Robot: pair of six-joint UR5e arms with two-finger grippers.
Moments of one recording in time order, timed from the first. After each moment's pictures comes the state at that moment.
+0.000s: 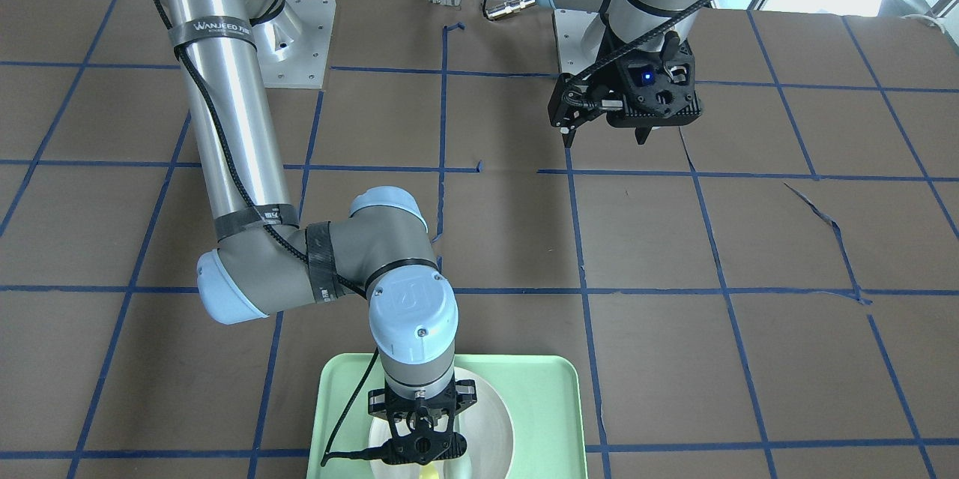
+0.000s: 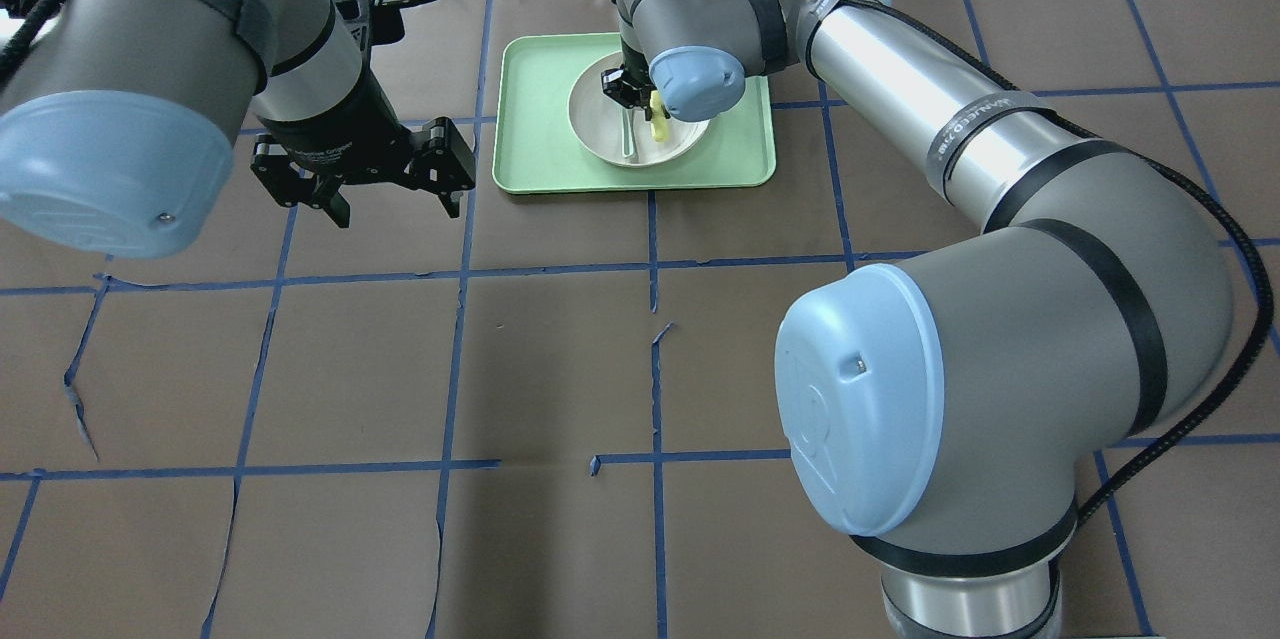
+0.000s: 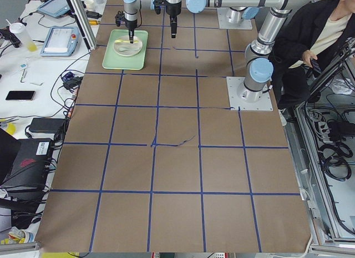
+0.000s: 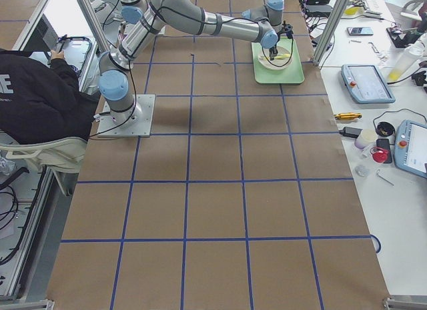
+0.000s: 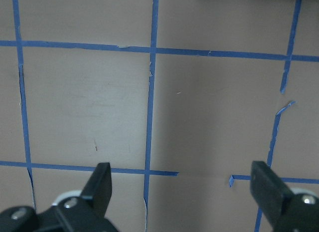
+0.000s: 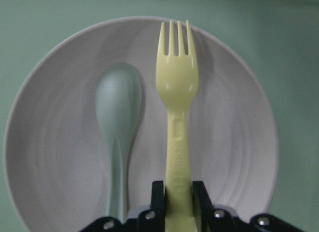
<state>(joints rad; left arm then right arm) -1.66 -1.55 -1.69 -1.46 1.59 -0.17 1.85 -0.73 1.09 -2.10 -1.61 0.20</state>
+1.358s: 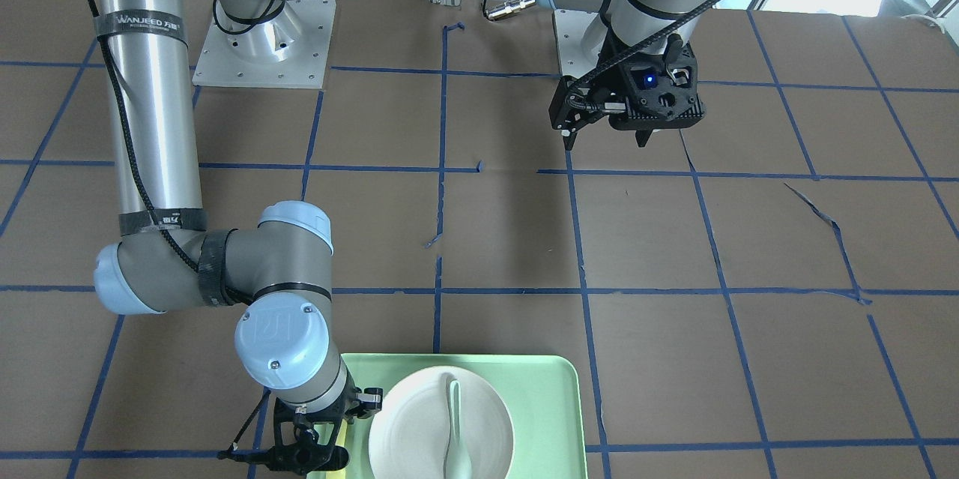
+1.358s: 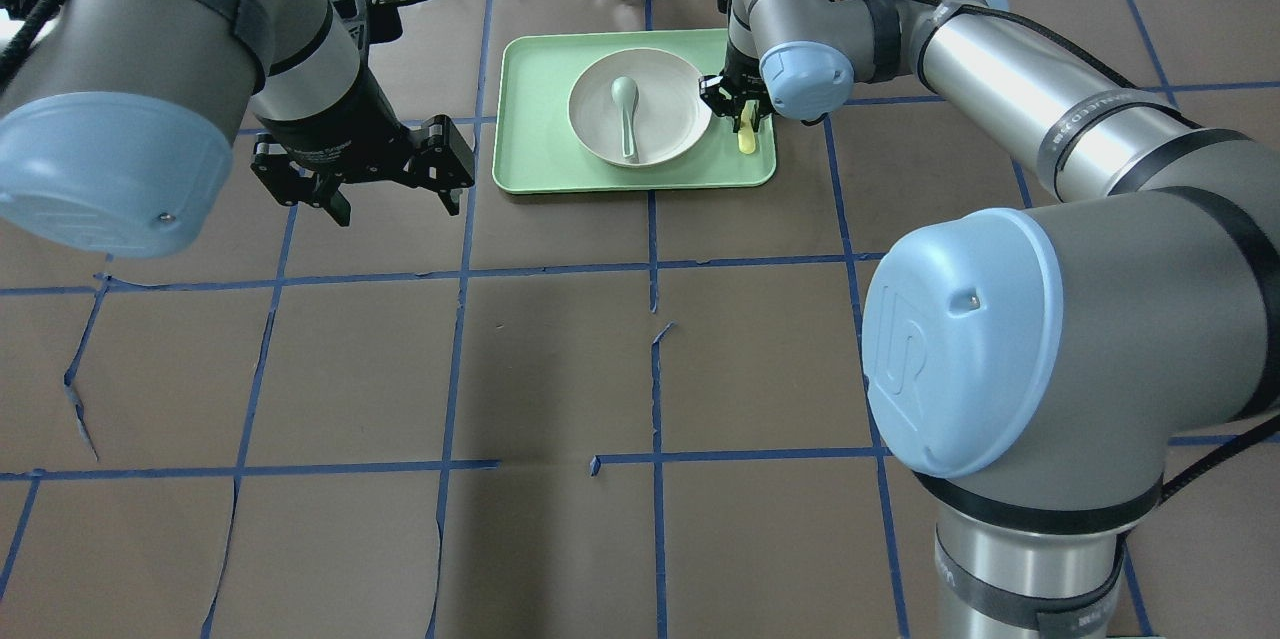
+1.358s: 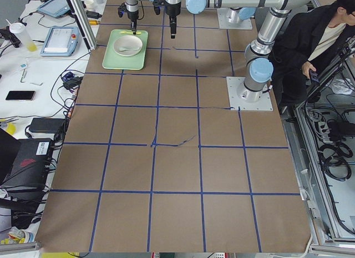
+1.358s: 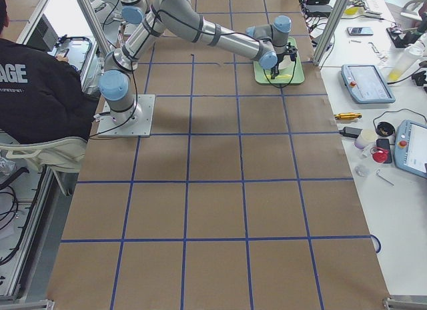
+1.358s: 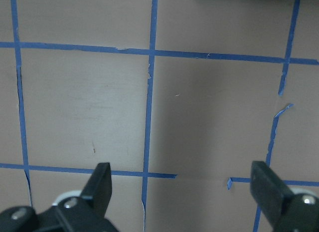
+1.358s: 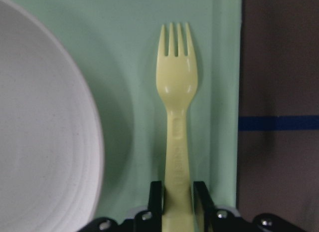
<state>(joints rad) -1.66 -1.55 -1.69 -1.45 1.59 -0.17 1.71 -0.78 1.26 -2.14 -1.57 0.14</state>
